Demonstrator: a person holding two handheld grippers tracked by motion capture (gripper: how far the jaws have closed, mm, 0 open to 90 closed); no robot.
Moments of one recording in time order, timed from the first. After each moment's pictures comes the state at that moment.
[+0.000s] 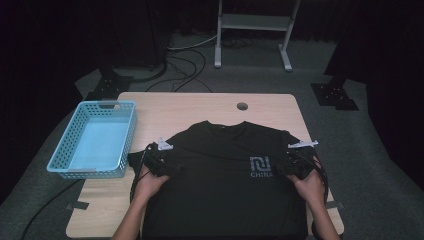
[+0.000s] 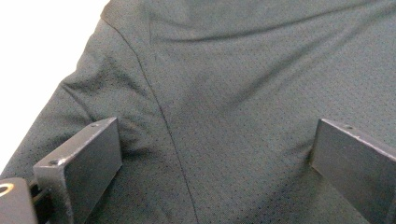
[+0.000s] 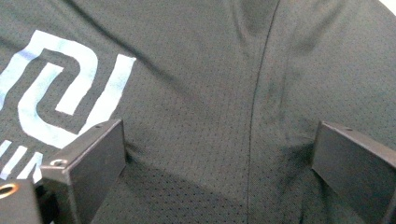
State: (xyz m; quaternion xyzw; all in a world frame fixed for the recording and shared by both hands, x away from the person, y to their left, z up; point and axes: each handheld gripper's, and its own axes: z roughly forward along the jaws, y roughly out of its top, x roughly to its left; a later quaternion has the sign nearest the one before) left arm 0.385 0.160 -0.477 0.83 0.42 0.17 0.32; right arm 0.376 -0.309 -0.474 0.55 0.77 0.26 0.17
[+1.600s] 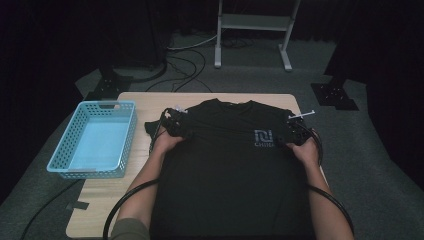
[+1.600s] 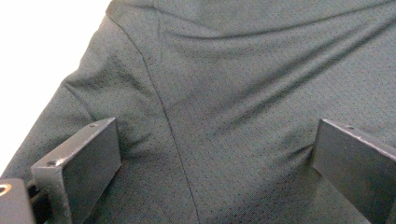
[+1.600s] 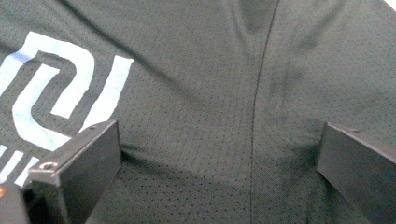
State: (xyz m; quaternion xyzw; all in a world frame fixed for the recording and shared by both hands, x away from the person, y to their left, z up) left arm 0.536 0.130 -0.473 0.84 0.42 0.16 0.30; right arm 0.498 -0.334 -0.473 0.58 0.76 0.25 0.18
